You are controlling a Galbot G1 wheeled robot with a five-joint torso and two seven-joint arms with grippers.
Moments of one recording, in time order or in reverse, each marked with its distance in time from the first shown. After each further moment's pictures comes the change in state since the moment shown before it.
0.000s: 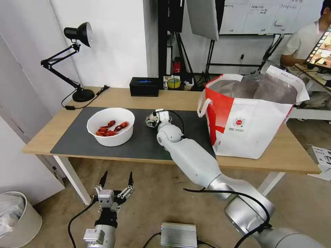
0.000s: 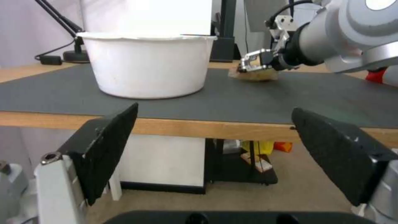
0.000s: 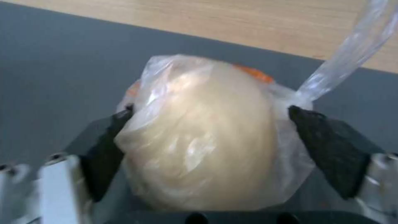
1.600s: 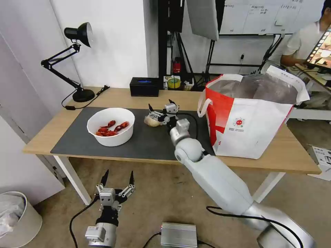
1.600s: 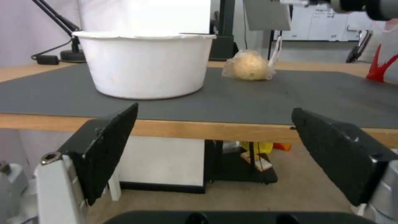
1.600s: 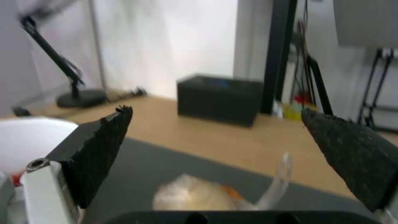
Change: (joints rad) left arm -0.021 0.013 0.001 0.005 -0.005 0.021 -0.002; right arm -0.169 -0.212 0.002 0.411 -0.106 0.310 -0.094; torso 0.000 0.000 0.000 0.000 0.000
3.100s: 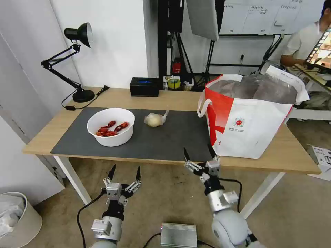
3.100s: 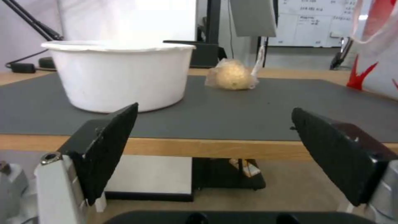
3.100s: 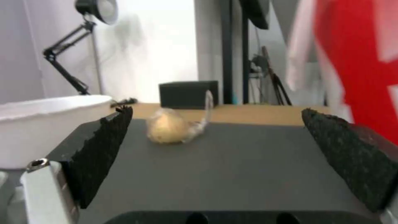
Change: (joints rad) left arm -0.044 0.019 0.042 0.002 0.000 0.021 -0.002; right arm -0.826 -0.122 0.380 0.532 -0.281 0.312 -0.154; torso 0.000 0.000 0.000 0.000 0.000
